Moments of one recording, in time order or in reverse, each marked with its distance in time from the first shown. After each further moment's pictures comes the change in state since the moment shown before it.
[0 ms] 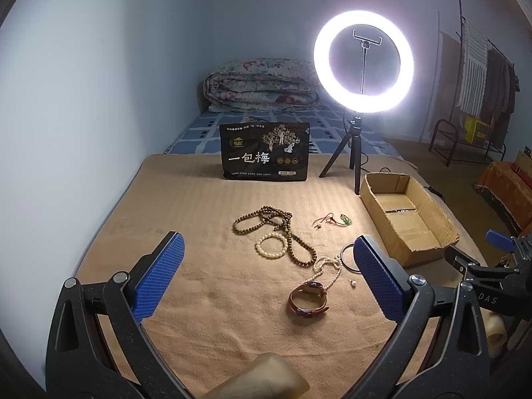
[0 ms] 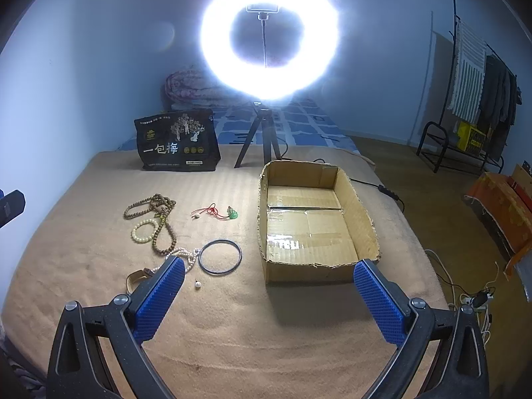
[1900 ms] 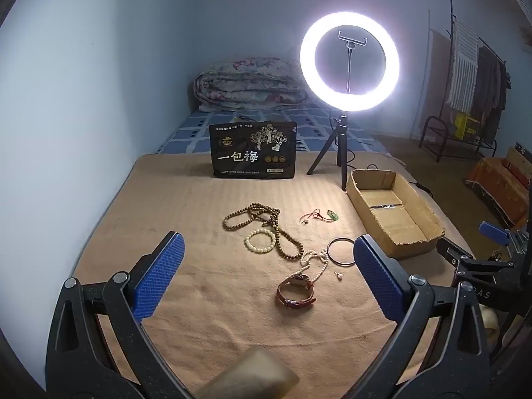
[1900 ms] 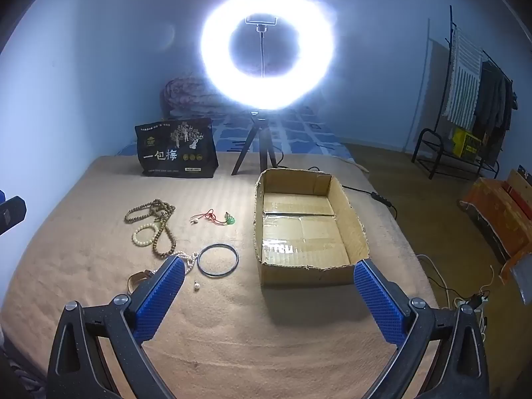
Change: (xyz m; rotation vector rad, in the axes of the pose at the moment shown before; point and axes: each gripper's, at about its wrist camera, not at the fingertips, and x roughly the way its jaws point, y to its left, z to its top) left arm -0.019 -0.014 -0.005 0.003 0.013 -0.054; right arm -0.019 -0.004 -0.001 -0.006 -0.022 -0.019
